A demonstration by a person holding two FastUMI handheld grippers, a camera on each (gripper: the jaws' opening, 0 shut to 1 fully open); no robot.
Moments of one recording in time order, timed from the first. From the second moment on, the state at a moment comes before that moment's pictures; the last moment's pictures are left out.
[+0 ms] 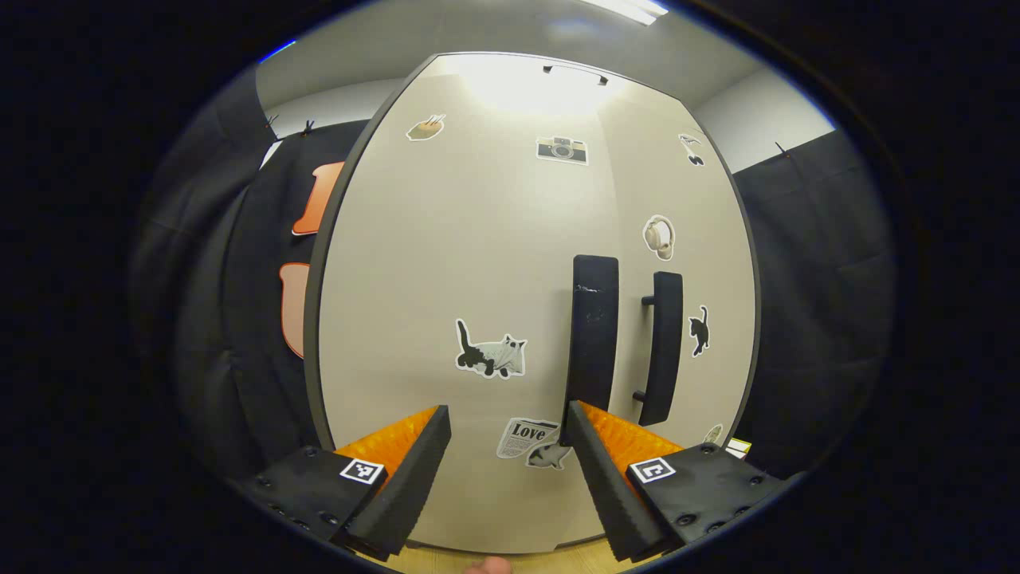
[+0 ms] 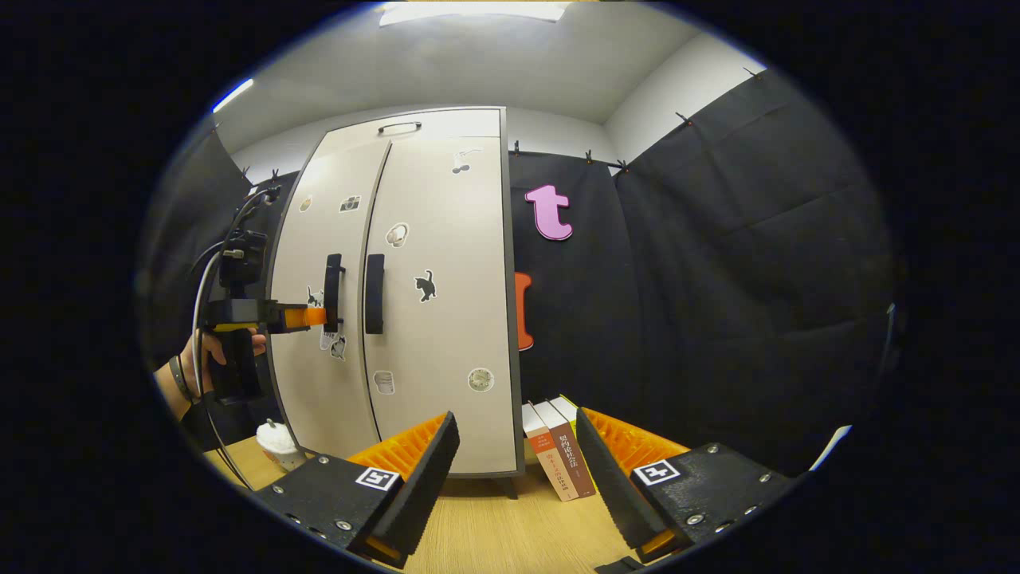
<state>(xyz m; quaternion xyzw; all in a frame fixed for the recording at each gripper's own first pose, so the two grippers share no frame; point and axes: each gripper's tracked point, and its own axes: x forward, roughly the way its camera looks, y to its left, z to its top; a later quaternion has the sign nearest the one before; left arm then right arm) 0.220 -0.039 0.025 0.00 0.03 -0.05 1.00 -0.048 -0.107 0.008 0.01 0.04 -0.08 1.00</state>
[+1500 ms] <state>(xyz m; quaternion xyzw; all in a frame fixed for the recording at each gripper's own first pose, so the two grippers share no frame) 0.031 -0.006 0.019 -0.02 0.00 0.00 1.00 -0.029 -0.051 -0.001 0.01 0.04 0.00 1.00</state>
